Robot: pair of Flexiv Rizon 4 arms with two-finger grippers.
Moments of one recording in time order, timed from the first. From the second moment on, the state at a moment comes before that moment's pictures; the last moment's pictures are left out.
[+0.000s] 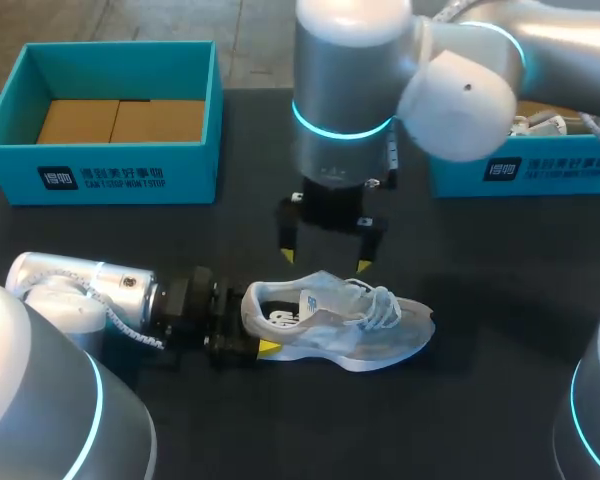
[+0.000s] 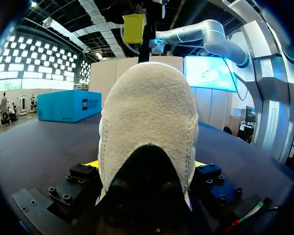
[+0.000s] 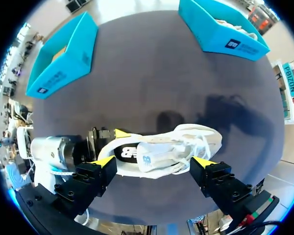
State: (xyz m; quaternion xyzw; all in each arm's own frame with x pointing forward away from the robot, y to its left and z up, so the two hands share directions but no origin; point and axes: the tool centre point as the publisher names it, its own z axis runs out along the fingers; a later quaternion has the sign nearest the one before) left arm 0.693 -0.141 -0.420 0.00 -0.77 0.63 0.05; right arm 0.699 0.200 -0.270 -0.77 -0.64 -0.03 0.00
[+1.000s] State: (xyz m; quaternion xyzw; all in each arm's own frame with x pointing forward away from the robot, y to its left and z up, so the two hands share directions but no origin) left arm 0.693 -0.142 -0.420 0.00 -0.77 0.63 0.05; right arm 0.672 0.228 -0.318 -0.70 -0.72 0.01 -0.05
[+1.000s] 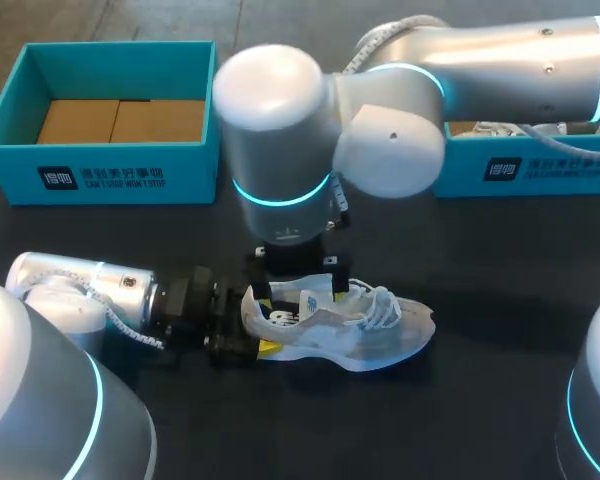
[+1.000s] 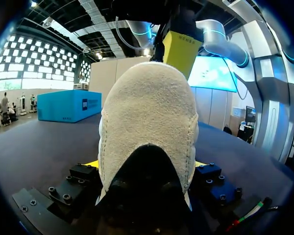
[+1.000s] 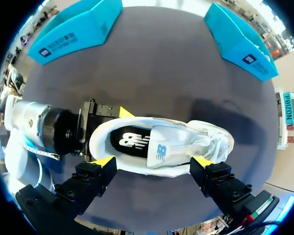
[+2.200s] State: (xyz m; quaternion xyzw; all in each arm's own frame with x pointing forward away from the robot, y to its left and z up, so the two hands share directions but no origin) left arm 0.693 -0.142 -0.420 0.00 -0.77 0.63 0.05; right arm 0.684 0.194 -0.344 -0.65 -0.74 0.05 -0.17
